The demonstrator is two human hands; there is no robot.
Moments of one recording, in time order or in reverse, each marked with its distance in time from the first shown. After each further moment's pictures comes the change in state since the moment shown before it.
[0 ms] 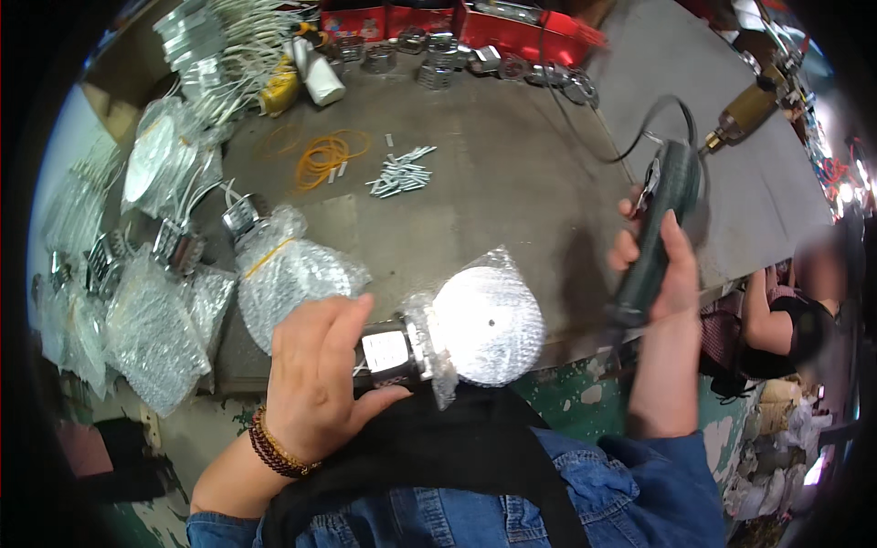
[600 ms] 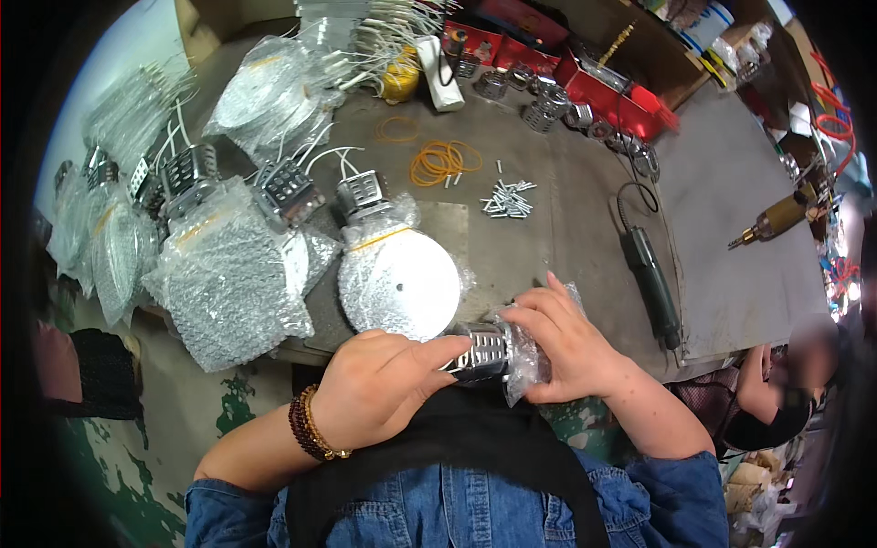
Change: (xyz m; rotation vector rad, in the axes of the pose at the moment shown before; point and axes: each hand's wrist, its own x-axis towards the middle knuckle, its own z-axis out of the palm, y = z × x) left_hand -0.035 -0.028 -0.019 -0.356 0.088 -0.015; right_hand 0.002 0.084 0.119 -1.527 -0.904 -0.382
